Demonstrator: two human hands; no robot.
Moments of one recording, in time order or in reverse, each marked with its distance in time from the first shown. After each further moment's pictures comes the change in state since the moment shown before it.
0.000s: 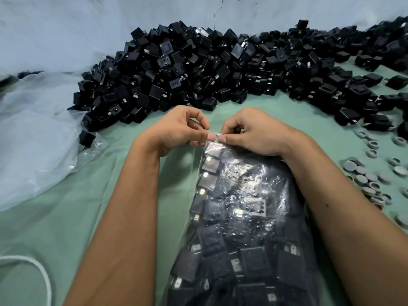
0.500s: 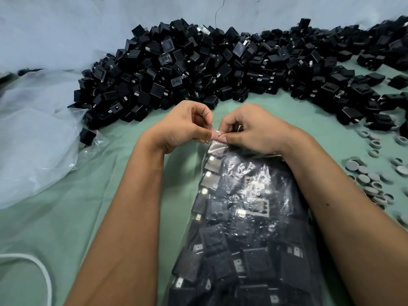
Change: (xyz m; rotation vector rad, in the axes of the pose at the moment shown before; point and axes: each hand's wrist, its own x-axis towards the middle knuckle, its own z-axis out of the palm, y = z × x) left_hand 0.002 0.004 0.005 0.029 0.000 0.086; right_hand -0.002 -0.009 -0.002 0.027 0.001 -0.021
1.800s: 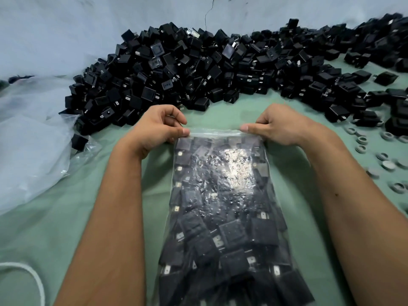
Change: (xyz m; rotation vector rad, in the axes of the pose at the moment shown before) left_hand -0.009 -0.015 -0.025 0.053 0.177 -0.058; right_hand -0.020 0.052 -0.033 -0.149 0.101 0.312
